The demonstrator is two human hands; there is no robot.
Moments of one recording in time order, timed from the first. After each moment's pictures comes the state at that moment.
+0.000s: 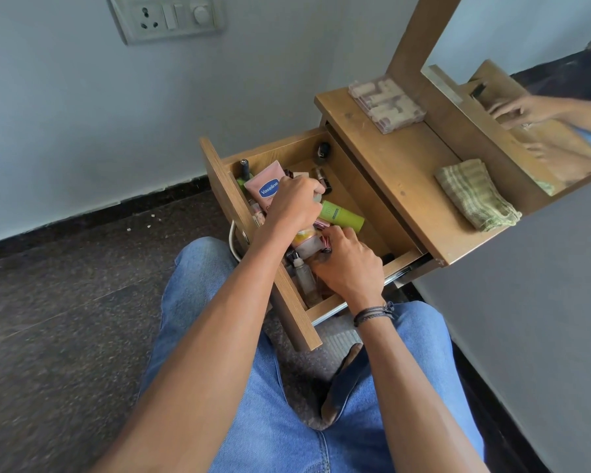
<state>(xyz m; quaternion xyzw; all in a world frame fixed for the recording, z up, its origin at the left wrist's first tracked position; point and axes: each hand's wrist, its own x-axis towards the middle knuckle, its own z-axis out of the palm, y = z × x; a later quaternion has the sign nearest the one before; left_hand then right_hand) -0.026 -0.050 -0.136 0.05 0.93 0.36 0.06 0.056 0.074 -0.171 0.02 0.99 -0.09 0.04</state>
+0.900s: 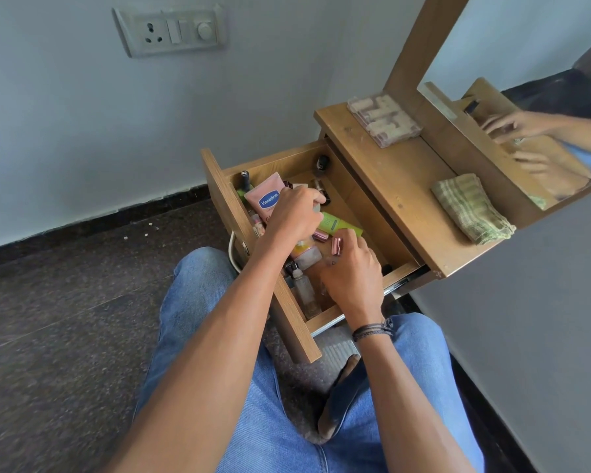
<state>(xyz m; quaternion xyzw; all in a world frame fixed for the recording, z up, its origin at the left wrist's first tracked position) -0.026 -0.050 -0.133 0.04 0.93 0.37 0.06 0.059 0.075 -0.175 0.06 0.98 -0.17 -0.08</state>
